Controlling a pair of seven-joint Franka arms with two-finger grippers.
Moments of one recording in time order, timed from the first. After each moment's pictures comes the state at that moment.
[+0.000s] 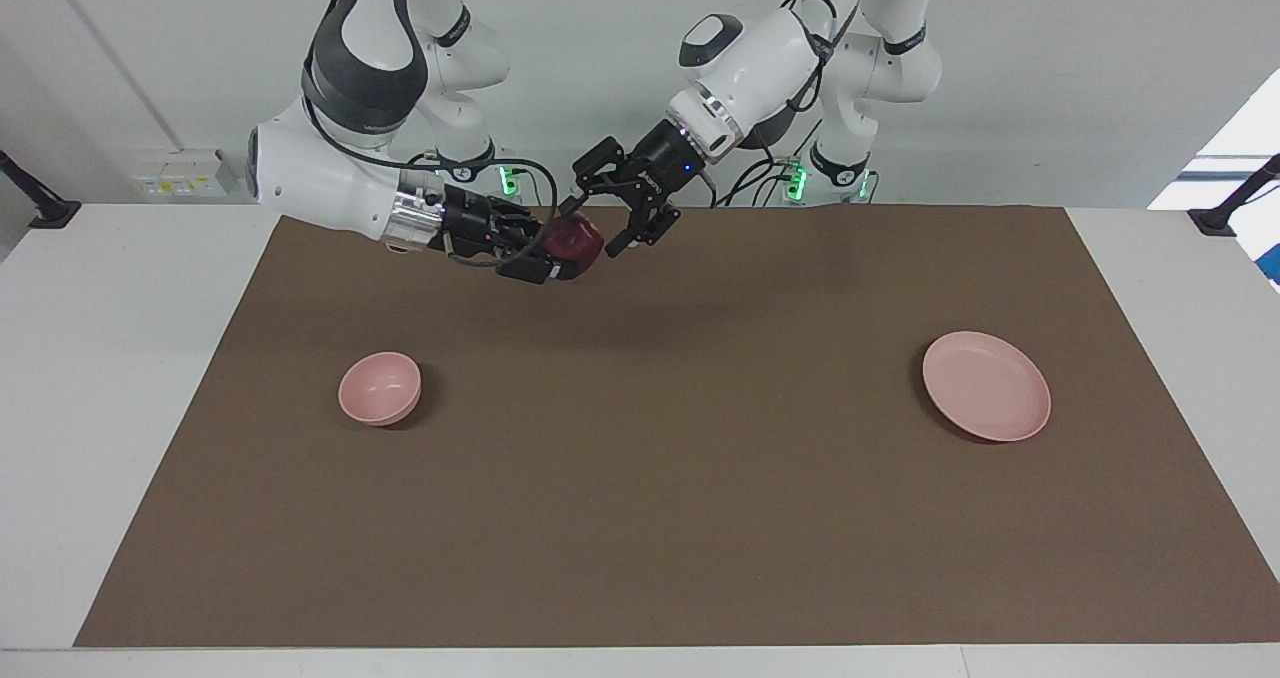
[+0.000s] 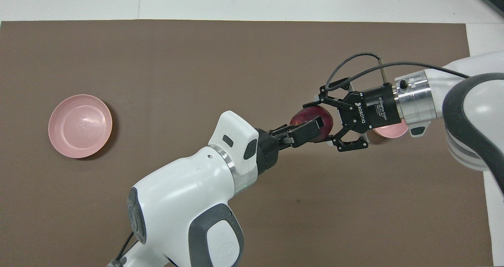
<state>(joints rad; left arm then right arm) -0.31 0.05 -0.53 -1.95 -1.03 2.88 -0.16 0.16 0.09 -0.07 -1.83 1.00 1.71 0.95</state>
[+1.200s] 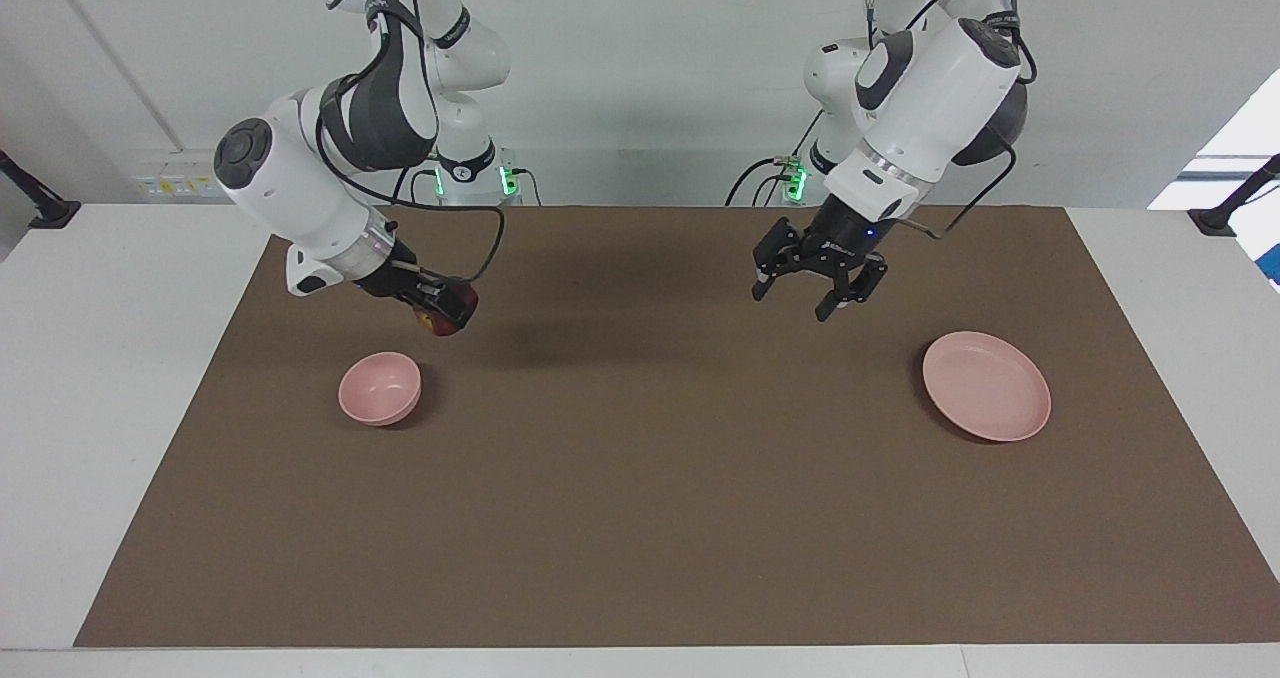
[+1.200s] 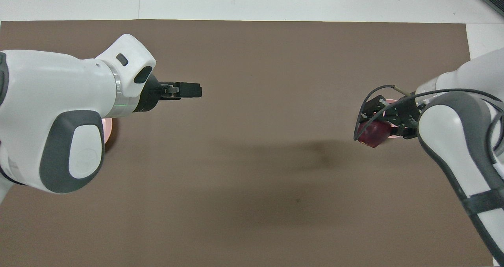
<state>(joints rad) 0.13 0.05 -0.51 -1.80 -0.30 2.18 -0.15 0.09 0.12 -0.08 -1.87 0.27 1.86 0.34</state>
